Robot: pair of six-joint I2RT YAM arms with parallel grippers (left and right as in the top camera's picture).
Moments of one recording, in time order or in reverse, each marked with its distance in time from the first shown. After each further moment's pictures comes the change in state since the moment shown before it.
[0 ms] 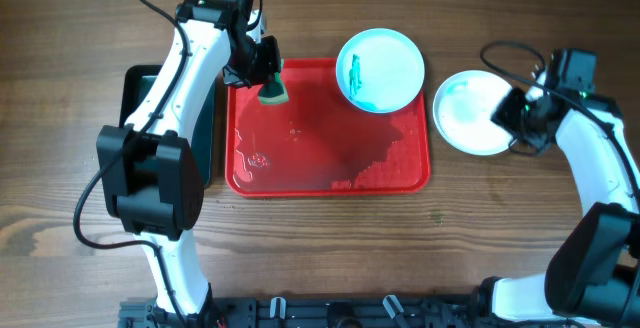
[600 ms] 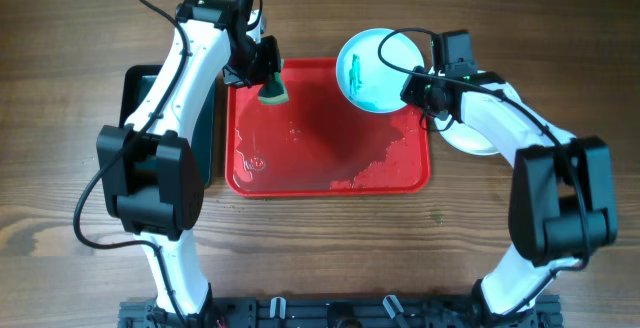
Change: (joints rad) left arm 0.000 0.000 0.000 0.000 0.000 -0.007; right arm 0.390 0.277 0.047 0.326 0.038 0.294
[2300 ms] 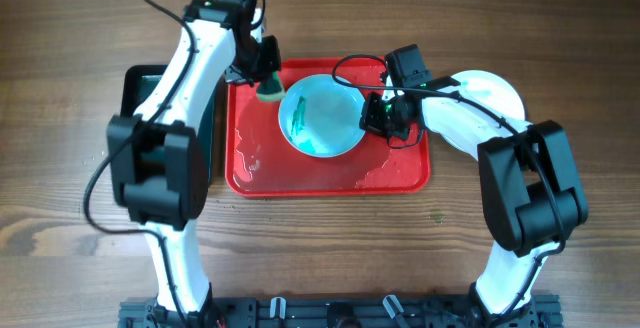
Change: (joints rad) left arm -0.008 0.074 0.000 0.068 -0.064 0.021; right arm 0.159 0.085 0.029 -0.101 -0.248 -0.024
